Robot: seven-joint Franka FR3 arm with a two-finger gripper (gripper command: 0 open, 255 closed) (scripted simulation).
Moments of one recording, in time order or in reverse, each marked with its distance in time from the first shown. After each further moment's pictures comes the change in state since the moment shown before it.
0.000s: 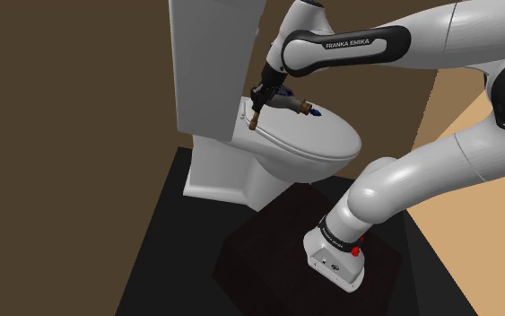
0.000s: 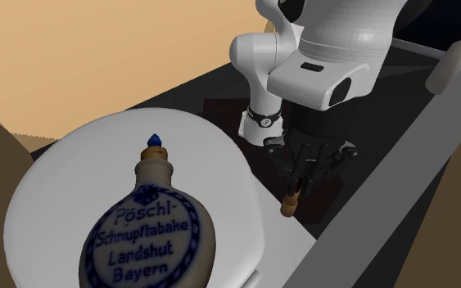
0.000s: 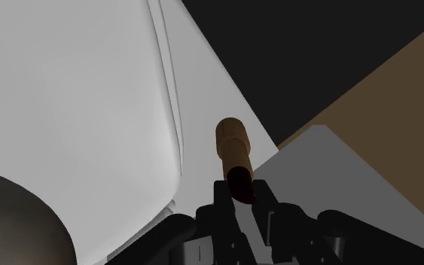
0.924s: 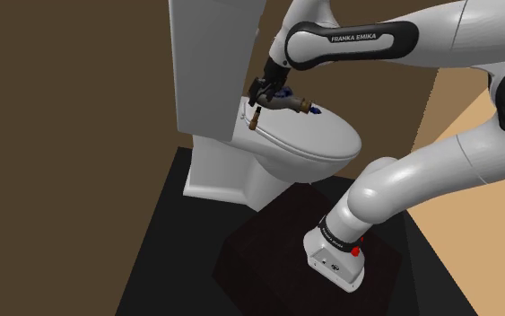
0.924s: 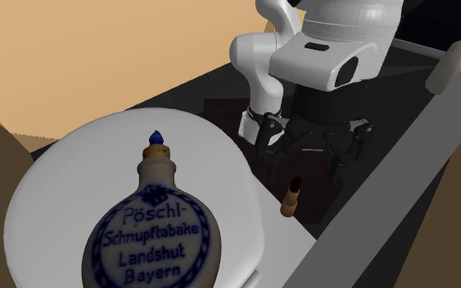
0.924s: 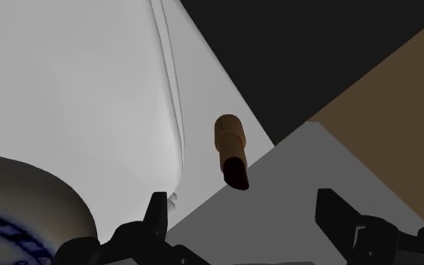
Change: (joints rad) arm 0.001 -0.024 0.001 0.027 0.002 -0.051 -0.001
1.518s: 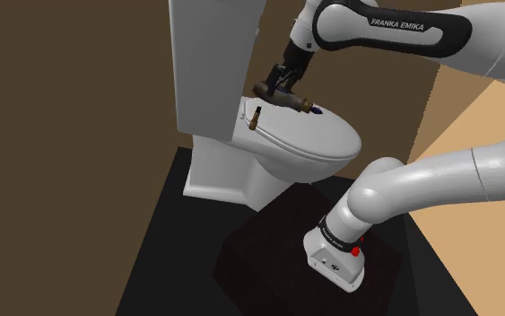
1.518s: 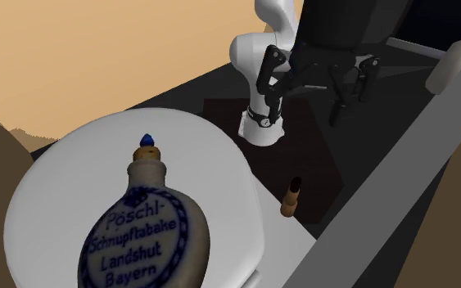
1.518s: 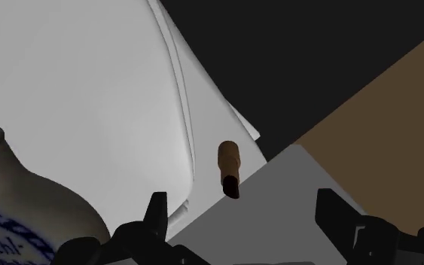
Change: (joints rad) arm -0.007 -0.187 0.024 0.031 -0.017 -0.239 0.015
